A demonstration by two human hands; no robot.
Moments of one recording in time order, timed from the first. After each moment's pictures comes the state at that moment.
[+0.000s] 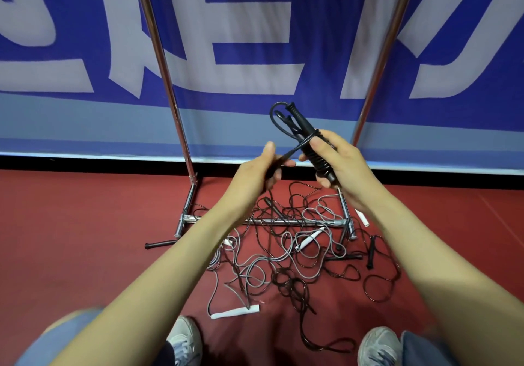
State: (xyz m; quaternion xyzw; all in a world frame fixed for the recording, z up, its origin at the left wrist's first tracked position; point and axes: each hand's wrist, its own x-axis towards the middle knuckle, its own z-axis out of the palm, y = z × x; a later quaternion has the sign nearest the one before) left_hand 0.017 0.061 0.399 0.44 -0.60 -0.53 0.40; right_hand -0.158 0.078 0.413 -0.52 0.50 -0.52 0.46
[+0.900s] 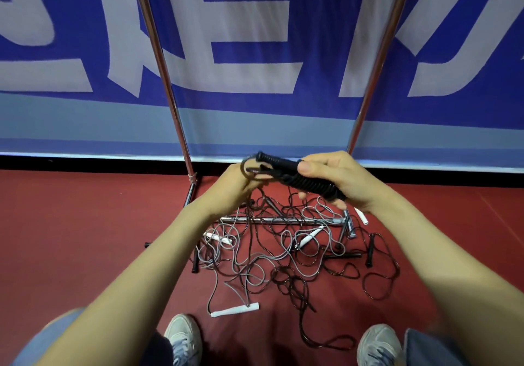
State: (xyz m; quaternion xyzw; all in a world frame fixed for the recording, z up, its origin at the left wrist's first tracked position) left_hand 0.055 0.044 0.385 0.36 -0.84 -0.29 0.29; right_hand -0.162 0.096 0.425 -0.63 0.44 -0.37 0.52
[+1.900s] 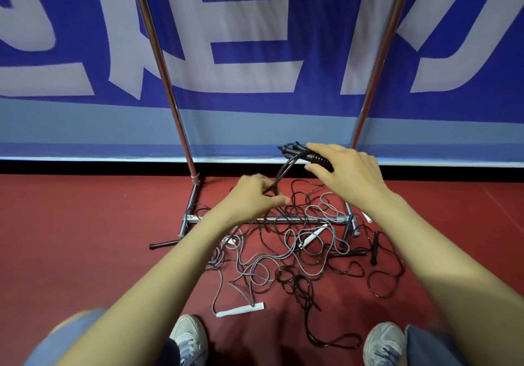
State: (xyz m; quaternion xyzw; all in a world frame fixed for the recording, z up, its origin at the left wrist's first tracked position) left_hand 0.033 0.055 0.378 0.53 -0.77 -0.33 0.13; right_hand -0.168 0.082 0.407 -0.71 0.68 -0.16 0.00
